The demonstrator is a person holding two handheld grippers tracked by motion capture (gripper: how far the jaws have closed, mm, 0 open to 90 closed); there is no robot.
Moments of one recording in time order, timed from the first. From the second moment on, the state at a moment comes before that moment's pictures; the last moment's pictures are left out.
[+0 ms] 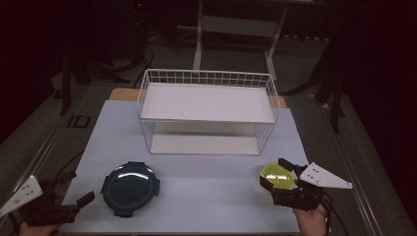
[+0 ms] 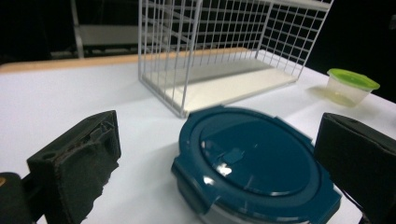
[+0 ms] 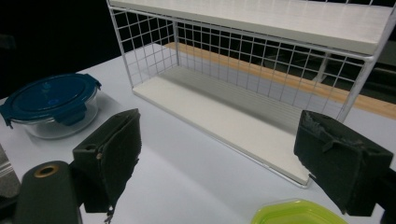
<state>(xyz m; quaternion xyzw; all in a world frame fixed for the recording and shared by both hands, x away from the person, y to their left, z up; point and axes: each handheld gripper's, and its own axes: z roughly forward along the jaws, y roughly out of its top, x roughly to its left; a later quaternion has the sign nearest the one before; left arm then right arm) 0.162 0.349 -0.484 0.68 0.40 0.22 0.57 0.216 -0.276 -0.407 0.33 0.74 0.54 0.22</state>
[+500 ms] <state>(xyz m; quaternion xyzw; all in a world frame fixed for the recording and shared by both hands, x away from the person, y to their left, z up) 0.183 0.354 -0.508 0.72 0.42 0.21 0.51 0.215 -0.281 -0.411 0.34 0.74 0.54 0.21</state>
